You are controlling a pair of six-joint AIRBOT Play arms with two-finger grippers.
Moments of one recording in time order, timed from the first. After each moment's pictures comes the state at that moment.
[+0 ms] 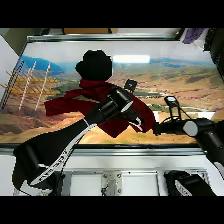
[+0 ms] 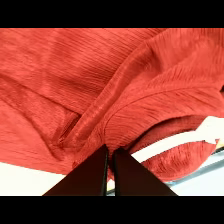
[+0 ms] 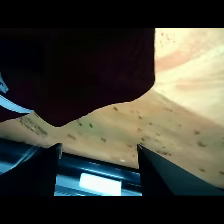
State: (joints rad) left arm -0.89 -1.69 1.67 1.67 -1.29 -2.09; right arm 0.22 -0.86 0.64 -1.41 1.01 1.60
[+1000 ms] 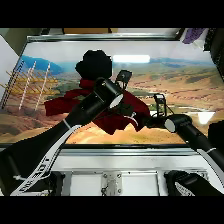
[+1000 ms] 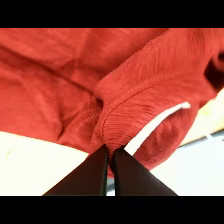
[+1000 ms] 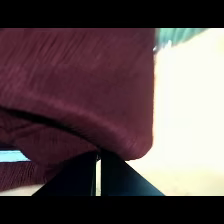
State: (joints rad) left arm -0.86 -1.52 1.67 1.70 -1.41 -2.03; right arm 0.31 -1.02 0.69 -1.50 0.76 1.81
